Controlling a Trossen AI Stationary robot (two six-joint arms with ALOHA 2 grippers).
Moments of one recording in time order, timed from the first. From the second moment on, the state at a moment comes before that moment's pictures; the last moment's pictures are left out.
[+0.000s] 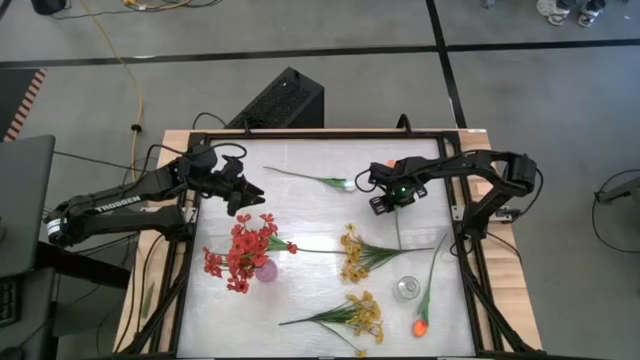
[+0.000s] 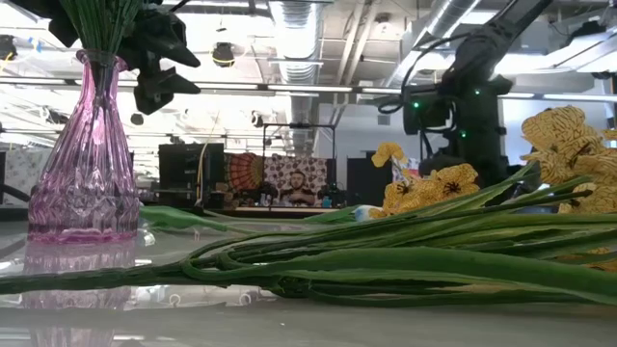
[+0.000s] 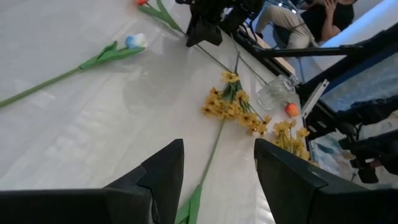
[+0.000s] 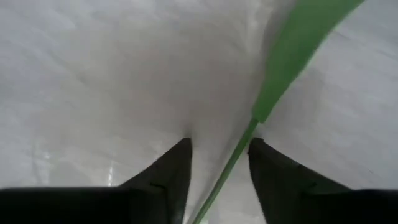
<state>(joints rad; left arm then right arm) 0.46 0.75 0.59 -0.28 0.46 -0.46 -0.37 1.62 0.81 -0.74 -0.01 0.80</state>
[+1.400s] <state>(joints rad) 0.48 0.60 0.59 0.31 0.59 -0.63 -0.13 1.20 1.18 0.04 0.16 0.57</state>
